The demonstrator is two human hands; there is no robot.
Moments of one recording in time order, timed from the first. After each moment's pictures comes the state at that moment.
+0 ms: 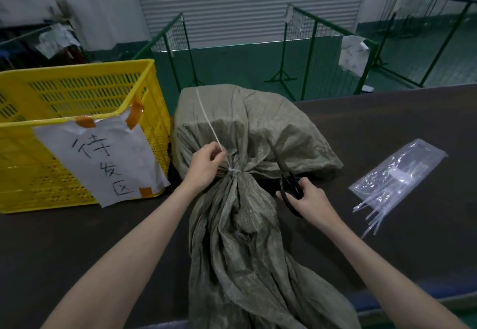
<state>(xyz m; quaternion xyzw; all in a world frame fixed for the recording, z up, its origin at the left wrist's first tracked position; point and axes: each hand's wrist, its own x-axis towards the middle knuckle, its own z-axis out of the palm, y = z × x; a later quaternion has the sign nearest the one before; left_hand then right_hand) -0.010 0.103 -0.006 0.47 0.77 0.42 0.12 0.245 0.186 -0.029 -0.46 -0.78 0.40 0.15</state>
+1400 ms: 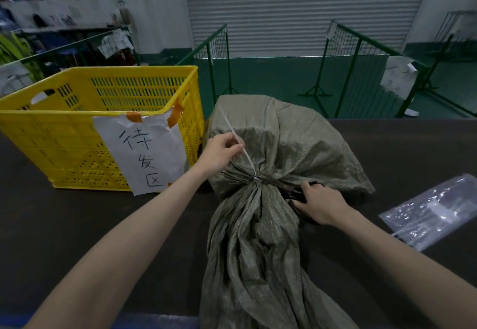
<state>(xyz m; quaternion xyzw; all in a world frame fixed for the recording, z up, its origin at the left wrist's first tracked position) -0.034 0.091 0.038 0.45 0.75 0.47 0.14 0.200 0.218 -0.014 -0.31 -0.95 0.03 -0.03</state>
